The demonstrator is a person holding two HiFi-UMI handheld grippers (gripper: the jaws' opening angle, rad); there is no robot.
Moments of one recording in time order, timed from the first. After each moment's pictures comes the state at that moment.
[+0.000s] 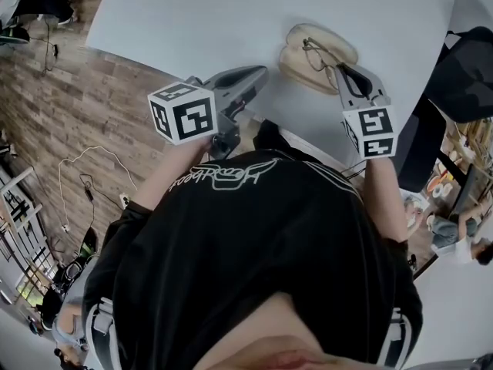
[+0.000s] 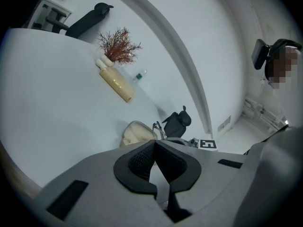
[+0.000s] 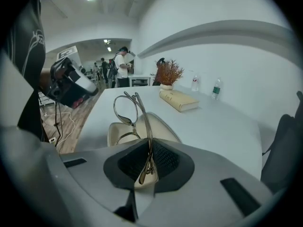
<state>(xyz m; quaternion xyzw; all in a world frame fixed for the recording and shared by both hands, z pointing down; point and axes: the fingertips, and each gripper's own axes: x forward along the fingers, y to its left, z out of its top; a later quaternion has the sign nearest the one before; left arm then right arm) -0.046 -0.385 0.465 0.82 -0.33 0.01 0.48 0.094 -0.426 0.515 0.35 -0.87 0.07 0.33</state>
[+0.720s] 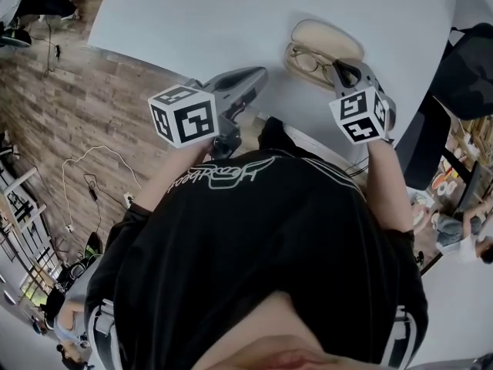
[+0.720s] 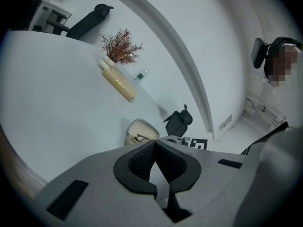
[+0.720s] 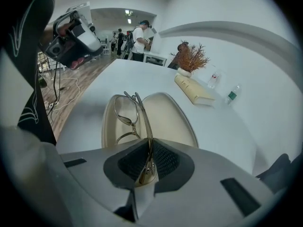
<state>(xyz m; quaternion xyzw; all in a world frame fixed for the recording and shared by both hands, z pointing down) -0.054 -0.373 0.468 0.82 -0.33 0.02 0.47 0.085 -0.420 0.563 0.28 -0.83 -0.01 0.48</state>
